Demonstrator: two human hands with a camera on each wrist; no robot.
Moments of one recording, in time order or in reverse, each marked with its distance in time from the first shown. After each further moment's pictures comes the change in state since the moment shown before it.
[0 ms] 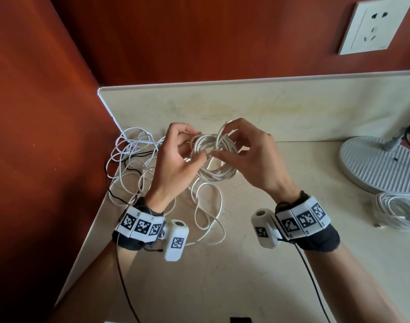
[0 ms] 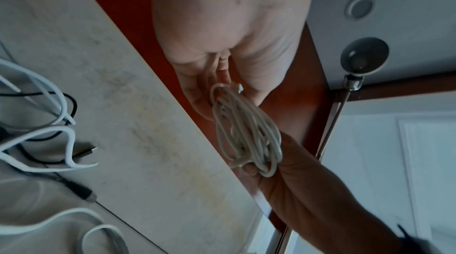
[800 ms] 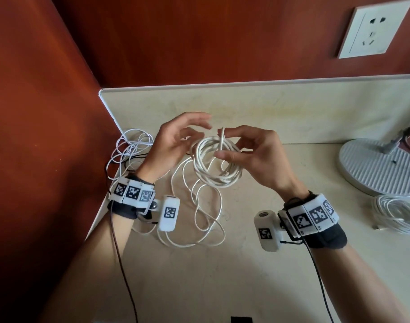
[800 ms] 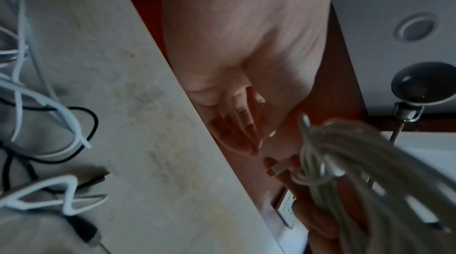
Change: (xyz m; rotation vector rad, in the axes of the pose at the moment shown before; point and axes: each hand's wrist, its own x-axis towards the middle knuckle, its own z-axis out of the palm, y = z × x) left_hand 0.045 -0.002 -0.025 -0.052 -0.300 0.060; right_hand 0.001 0.004 -0.009 0.154 -0.031 0.054
